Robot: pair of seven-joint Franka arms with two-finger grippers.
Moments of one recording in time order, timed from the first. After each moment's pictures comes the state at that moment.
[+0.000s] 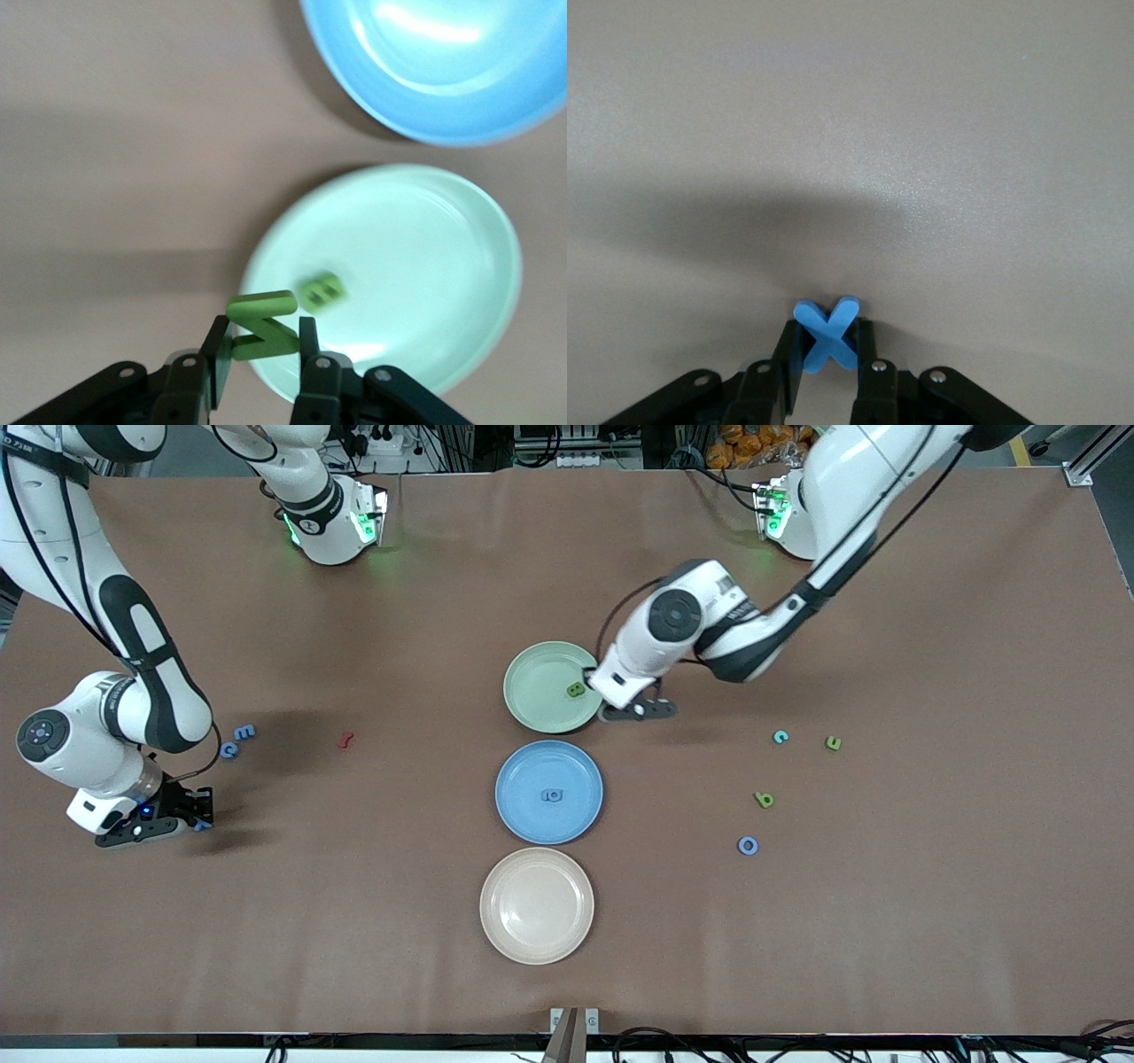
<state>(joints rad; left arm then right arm) -0.05 0.59 -0.79 -1.97 0.21 2.40 -1.01 -0.28 0.63 0.01 -1.90 -0.03 2.65 -0.50</state>
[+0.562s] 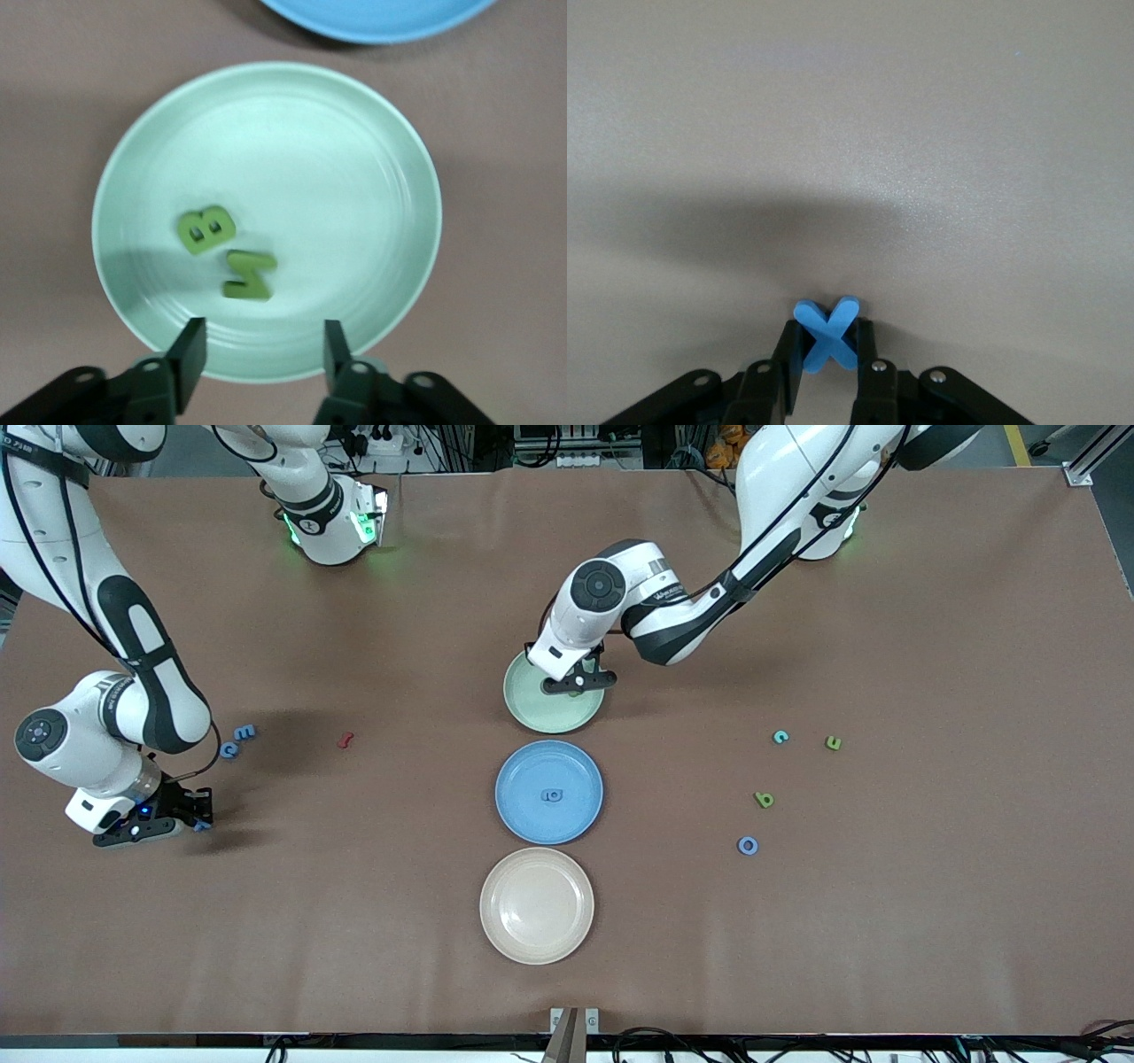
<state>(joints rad) -0.29 0.67 -0.71 -1.84 0.21 2.40 -1.19 -0.28 0.63 0.01 -1.90 -0.01 2.65 -0.50</state>
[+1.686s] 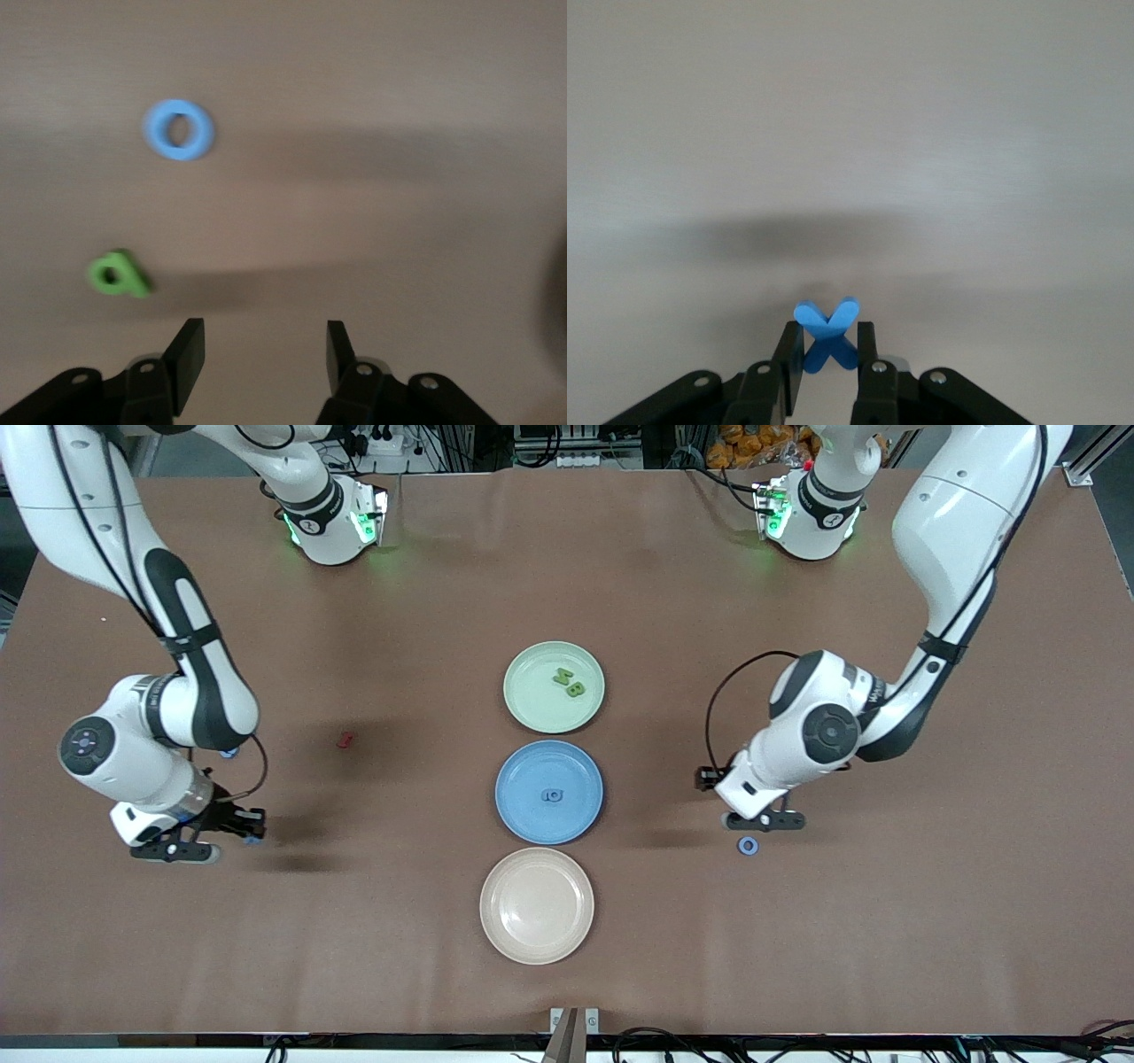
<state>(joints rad) 0.11 0.64 -0.54 -1.77 0.21 2.29 -0.51 -0.04 0.54 0.01 -1.84 0.05 2.50 0.00</state>
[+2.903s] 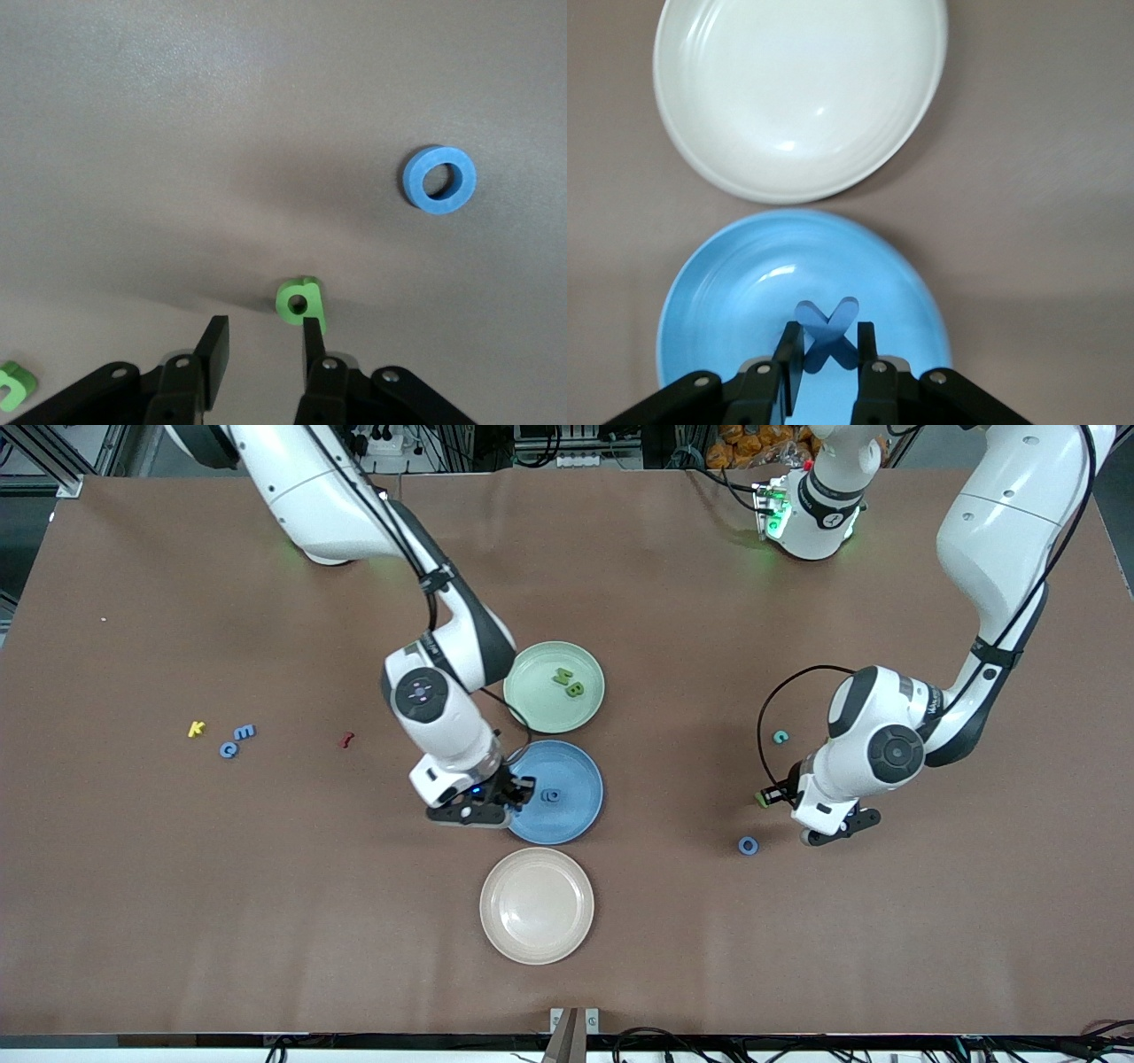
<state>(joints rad) 0.21 0.64 -0.49 -1.83 0.29 2.29 -0.75 0.62 0.70 -0.04 -1.56 0.16 2.48 0.59</state>
